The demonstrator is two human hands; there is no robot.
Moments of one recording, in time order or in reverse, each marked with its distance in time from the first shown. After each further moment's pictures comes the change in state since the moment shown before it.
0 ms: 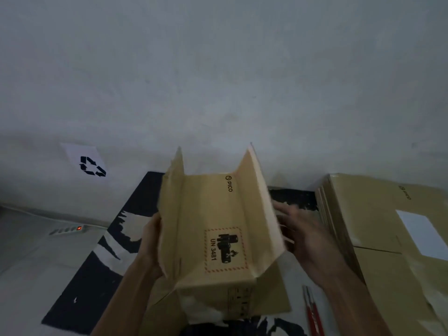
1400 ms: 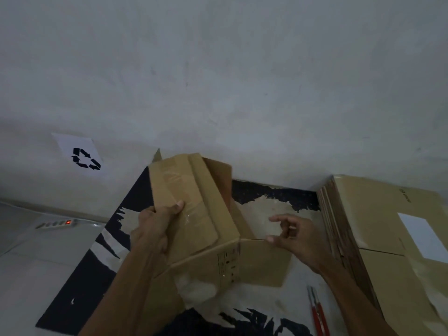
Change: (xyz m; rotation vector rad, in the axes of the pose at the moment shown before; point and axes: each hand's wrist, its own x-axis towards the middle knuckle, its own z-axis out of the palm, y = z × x) left_hand 0.060 0.030 -0.035 0.386 0.486 0.012; right_hand 0.066 0.060 -0.012 -0.556 0.055 -0.224
